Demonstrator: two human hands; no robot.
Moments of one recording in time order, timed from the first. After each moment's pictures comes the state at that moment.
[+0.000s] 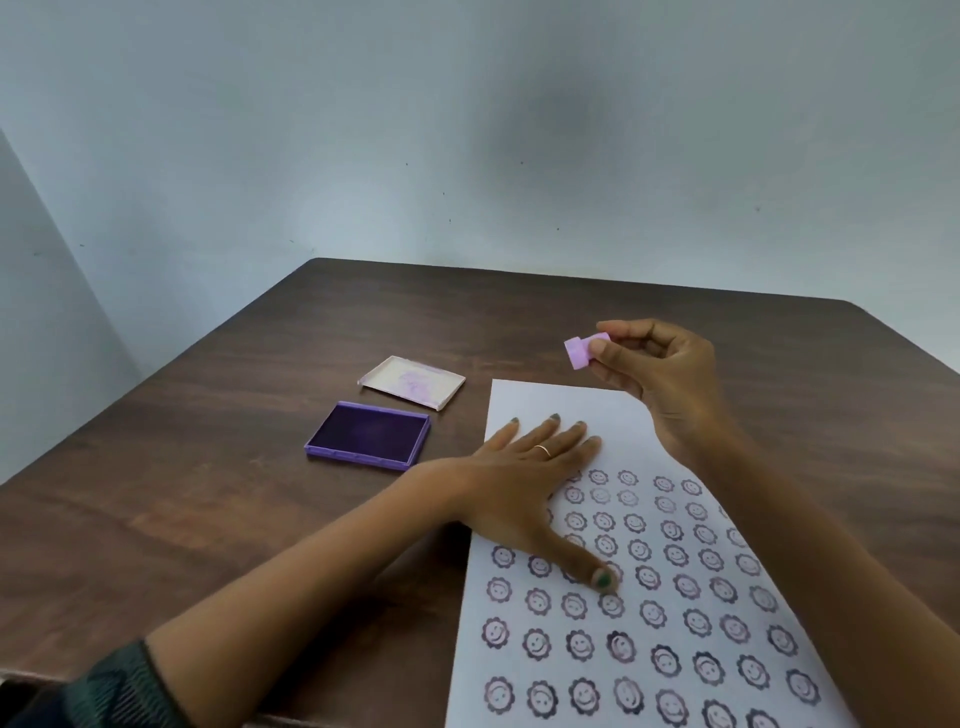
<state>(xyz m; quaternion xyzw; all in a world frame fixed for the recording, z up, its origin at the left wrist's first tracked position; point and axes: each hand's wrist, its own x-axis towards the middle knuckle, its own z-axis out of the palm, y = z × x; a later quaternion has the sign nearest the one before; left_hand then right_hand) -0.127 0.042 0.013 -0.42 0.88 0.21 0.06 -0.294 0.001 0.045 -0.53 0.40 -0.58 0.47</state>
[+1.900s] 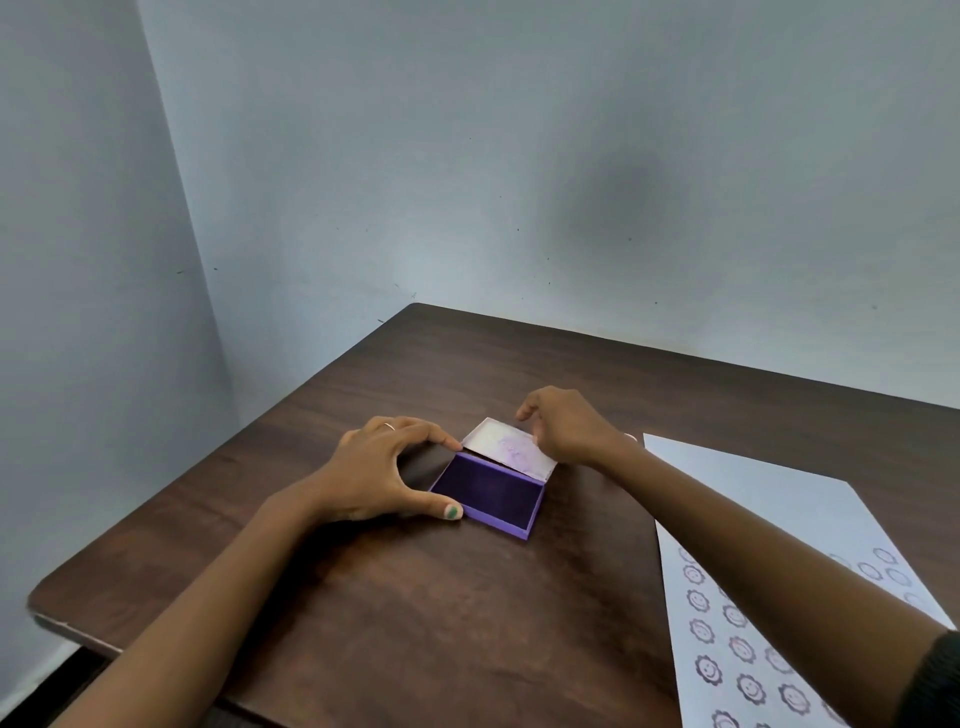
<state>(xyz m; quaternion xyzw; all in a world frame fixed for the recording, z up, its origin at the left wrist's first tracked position) 0.081 0.053 0.001 -0.64 0.72 0.16 -0.22 -0.127 -0.055 0.040 -0.87 0.47 -0.12 0.11</state>
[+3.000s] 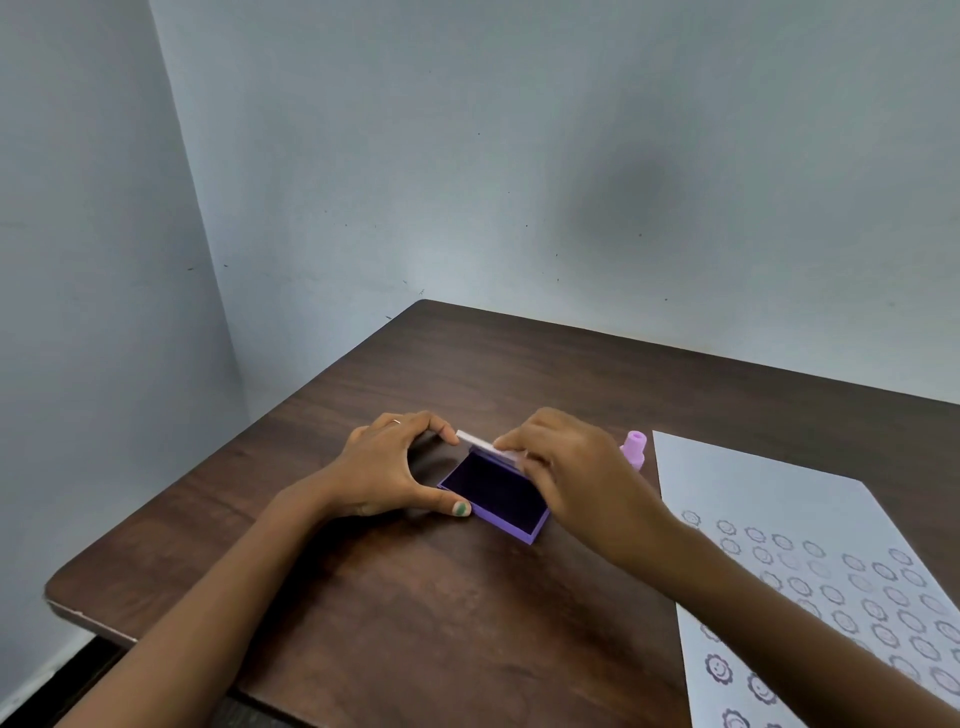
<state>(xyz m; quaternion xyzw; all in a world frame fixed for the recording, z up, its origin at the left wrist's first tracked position) 0.078 0.055 0.002 -0.65 0.70 0.17 -0.24 -0.148 0.037 0.051 -0.92 0.29 -0.25 0.06</state>
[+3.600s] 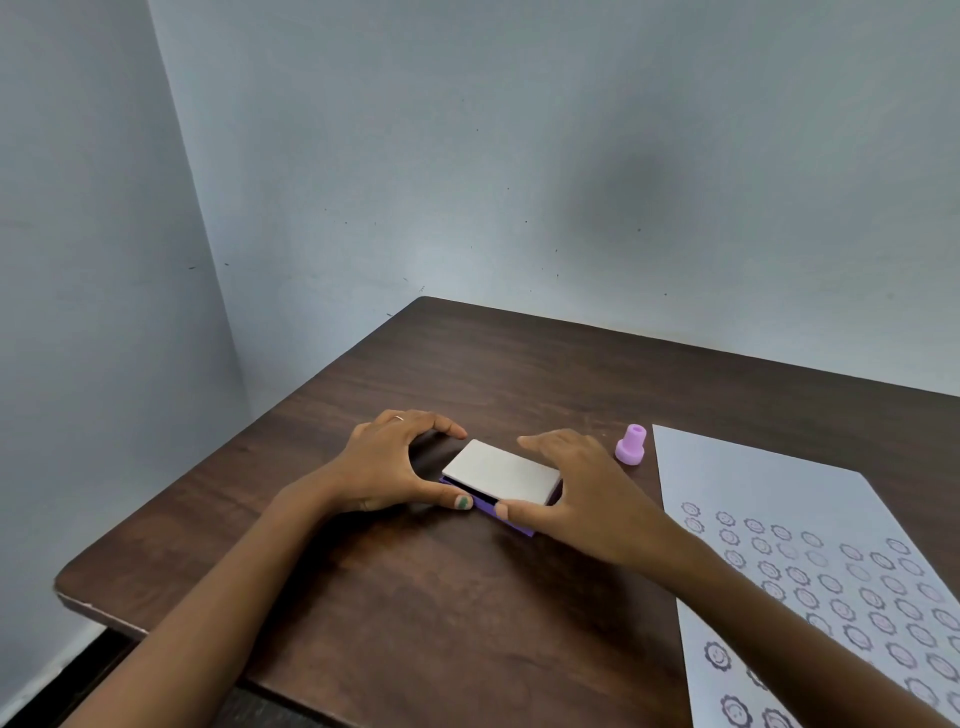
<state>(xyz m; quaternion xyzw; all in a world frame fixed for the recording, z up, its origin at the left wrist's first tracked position) 0.074 0.059 0.005 -0.65 0.70 0.16 -0.23 -0.157 0.031 0.022 -0.88 0.41 -0.19 0.13</state>
